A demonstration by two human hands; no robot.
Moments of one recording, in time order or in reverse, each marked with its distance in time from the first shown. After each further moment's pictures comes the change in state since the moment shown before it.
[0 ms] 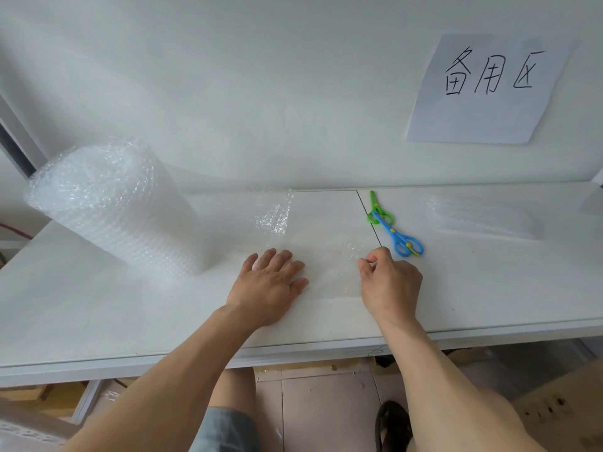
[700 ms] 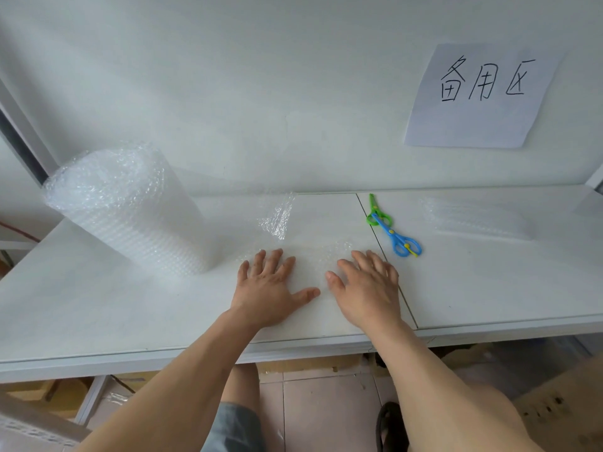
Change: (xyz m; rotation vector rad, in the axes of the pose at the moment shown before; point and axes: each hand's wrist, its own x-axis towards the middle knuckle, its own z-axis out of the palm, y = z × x) left_hand -0.011 0.010 -0.005 -0.105 -0.110 -0.203; right_hand -0.016 -0.020 -0.004 -0.186 -0.361 -0.180
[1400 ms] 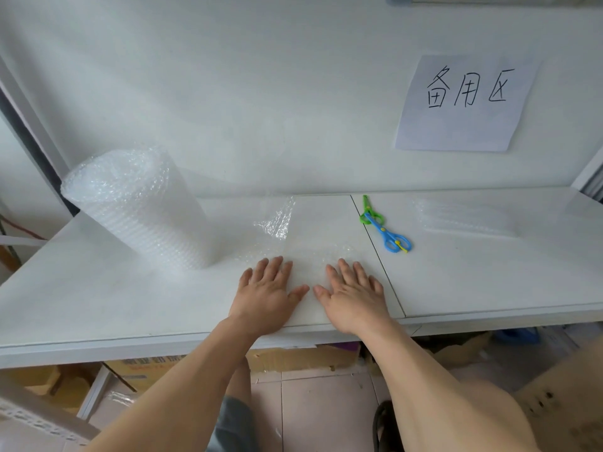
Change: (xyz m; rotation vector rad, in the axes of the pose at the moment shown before) left_hand -0.023 0.007 0.013 0.000 0.077 0.046; right_hand -0.027 -0.012 -0.014 -0.005 -0.400 0.011
